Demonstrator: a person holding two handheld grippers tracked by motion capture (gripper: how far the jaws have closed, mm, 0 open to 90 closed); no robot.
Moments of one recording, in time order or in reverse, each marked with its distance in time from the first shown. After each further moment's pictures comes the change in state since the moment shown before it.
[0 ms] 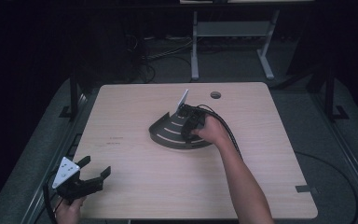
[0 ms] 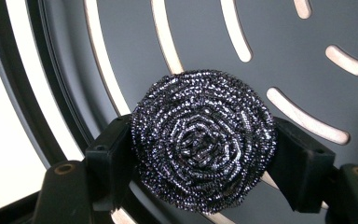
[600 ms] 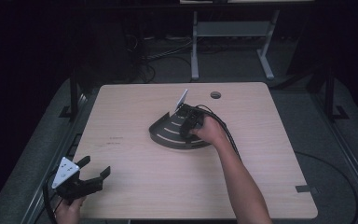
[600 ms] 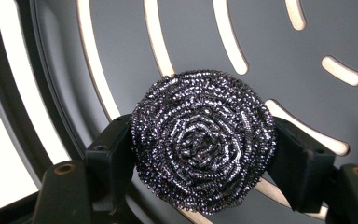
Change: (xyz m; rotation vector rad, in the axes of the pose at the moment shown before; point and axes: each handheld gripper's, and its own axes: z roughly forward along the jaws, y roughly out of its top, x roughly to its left) left arm 0.000 0.000 -0.001 -0.001 0.000 0.001; right arm -0.001 0.004 0.004 -0.020 -0.010 0.017
